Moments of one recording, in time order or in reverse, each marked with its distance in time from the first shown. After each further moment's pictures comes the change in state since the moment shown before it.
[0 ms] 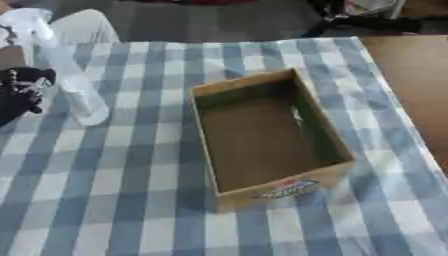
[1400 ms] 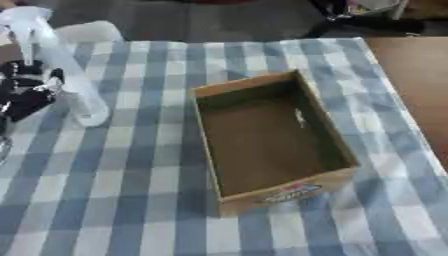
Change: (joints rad) left arm -0.048 -0.032 -0.006 0.002 -0.054 0.054 0.181; right arm 0.000 0.006 0.000 0.000 -0.003 0.000 0.002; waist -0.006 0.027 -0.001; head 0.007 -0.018
